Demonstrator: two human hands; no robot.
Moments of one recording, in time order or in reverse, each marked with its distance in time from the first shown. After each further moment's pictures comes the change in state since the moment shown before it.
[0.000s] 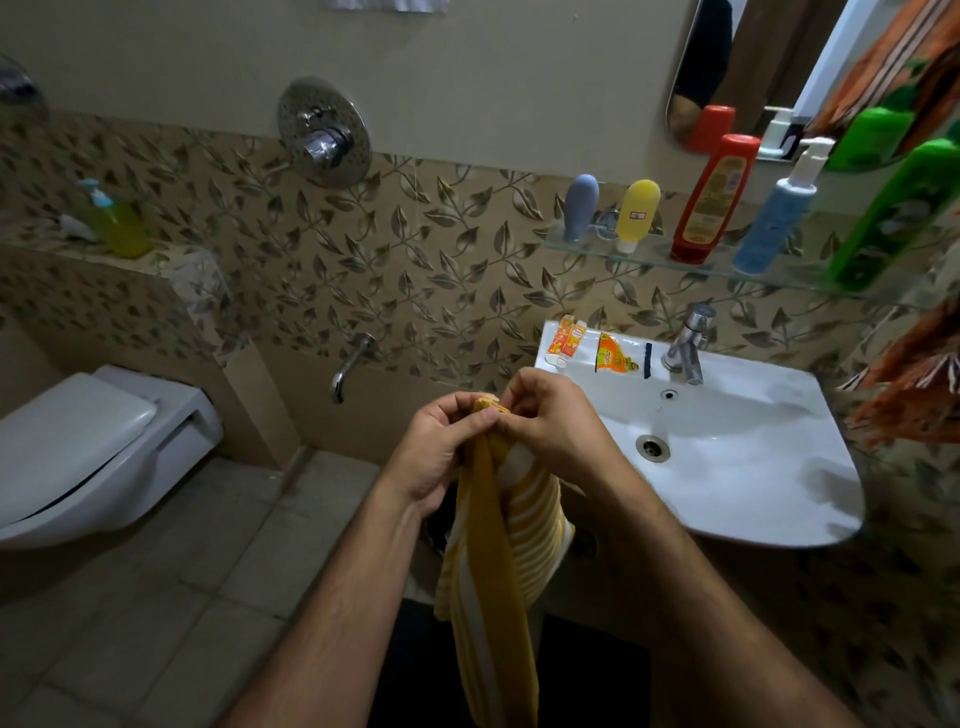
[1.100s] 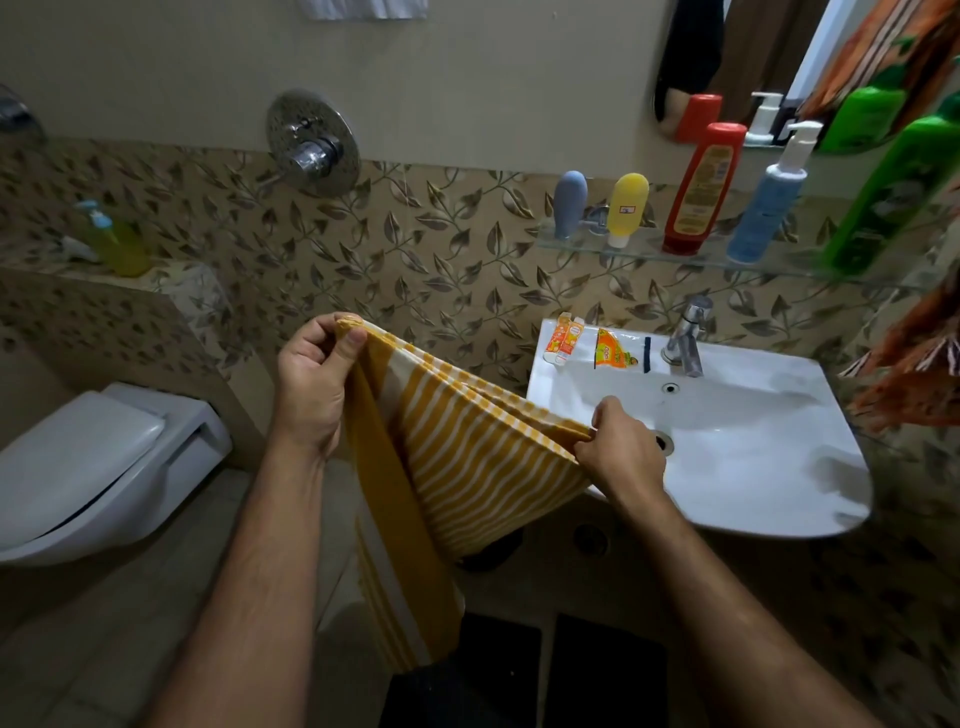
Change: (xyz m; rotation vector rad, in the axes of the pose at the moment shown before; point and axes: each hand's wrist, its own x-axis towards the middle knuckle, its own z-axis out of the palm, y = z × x) left_hand 0.008 0.080 -0.042 0.241 0.291 0.560; right_hand 0.005 0.105 -0.015 -0.576 0.222 0.467
